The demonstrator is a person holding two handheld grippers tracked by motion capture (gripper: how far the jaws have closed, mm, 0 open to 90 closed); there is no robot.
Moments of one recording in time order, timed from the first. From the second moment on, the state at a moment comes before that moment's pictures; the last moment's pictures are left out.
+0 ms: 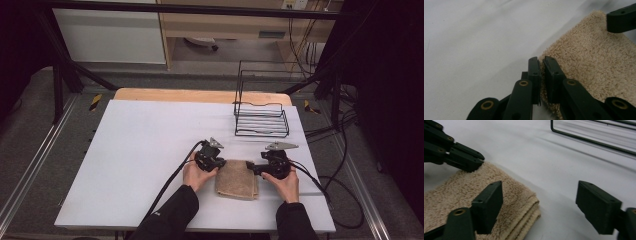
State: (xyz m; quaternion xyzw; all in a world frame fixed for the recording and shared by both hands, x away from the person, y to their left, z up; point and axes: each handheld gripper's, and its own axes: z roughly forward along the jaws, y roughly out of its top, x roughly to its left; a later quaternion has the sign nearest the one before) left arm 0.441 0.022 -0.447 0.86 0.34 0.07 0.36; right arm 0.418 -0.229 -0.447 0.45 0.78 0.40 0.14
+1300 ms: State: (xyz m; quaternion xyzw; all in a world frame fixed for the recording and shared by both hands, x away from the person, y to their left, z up) left arm 0.443 0.026 -0.447 0.86 0.35 0.05 0.38; right arm 0.412 -0.223 -0.450 0.50 0.77 0.40 0.07
